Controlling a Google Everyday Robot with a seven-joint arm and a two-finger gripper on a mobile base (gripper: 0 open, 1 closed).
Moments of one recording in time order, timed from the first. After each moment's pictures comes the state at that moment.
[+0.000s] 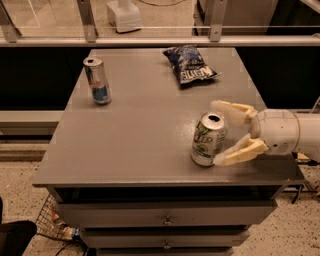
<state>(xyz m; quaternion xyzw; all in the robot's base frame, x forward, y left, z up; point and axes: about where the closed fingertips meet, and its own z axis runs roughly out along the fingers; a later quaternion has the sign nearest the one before) 0.459 -0.140 0.887 -0.49 0.55 0.42 0.53</state>
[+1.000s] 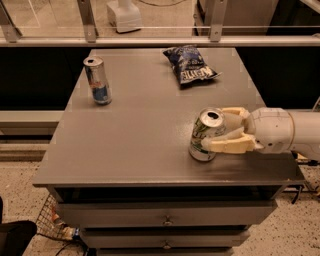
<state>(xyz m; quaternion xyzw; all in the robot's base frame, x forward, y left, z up) 0.459 -0.126 0.892 -0.50 0.53 0.43 0.54</state>
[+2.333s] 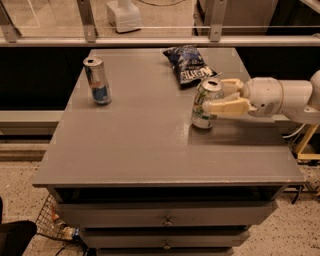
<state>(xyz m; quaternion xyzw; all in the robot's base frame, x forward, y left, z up) 0.552 -0.146 0.906 -0.48 0.54 0.45 0.52</state>
